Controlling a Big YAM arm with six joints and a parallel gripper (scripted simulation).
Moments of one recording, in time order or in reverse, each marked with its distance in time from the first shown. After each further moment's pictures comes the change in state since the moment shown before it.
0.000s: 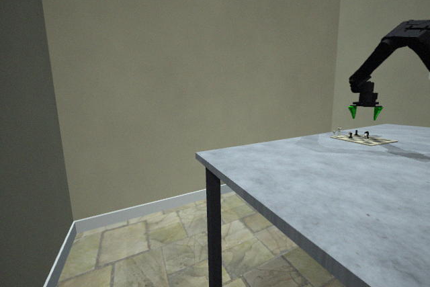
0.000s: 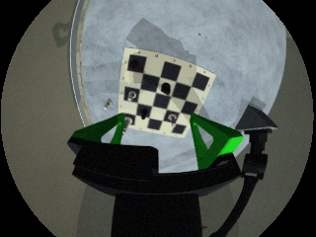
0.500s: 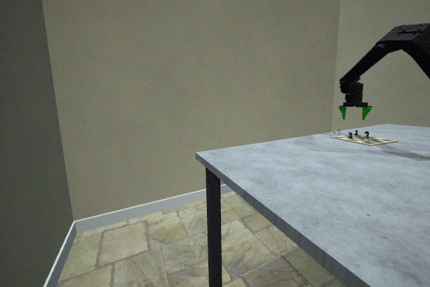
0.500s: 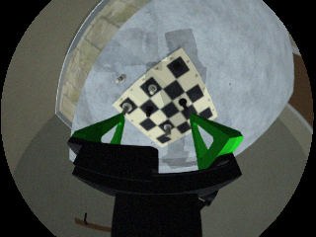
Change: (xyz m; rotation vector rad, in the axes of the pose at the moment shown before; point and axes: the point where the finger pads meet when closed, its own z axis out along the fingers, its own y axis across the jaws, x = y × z) arm 0.009 0.047 0.003 -0.006 -0.011 -0.653
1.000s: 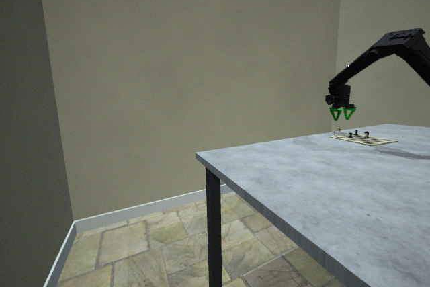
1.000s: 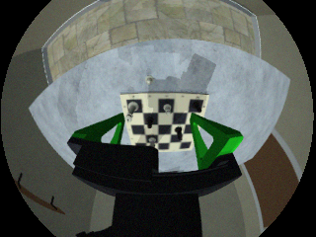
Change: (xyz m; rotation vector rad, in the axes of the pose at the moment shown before) arm -0.021 0.053 0.009 -0.001 -0.010 -0.669
